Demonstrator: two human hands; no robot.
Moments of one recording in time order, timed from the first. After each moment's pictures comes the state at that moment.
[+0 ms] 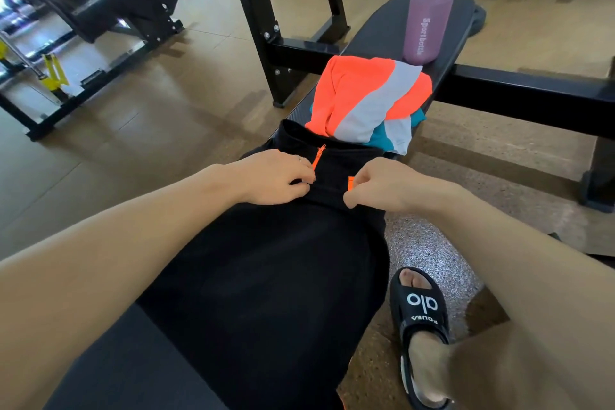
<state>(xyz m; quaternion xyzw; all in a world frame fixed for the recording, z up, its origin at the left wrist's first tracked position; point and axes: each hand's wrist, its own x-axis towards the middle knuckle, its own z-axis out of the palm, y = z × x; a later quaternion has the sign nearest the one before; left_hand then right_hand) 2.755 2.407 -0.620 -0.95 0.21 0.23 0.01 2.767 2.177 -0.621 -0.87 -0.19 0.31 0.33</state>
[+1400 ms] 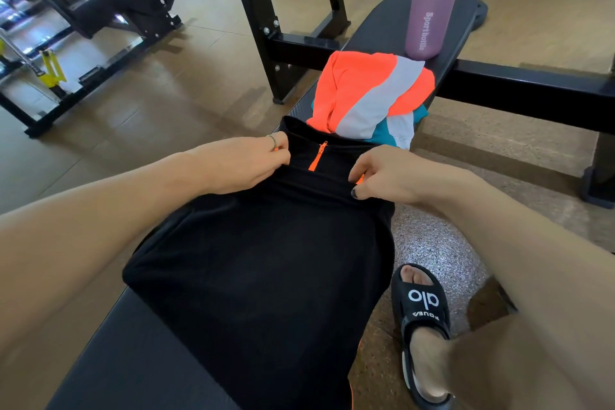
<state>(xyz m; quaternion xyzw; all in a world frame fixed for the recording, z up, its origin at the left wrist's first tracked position) 2.749 2.456 -0.606 -0.92 0.34 0.07 0.17 2.779 2.172 -0.626 -0.87 -0.24 0.29 0.33</state>
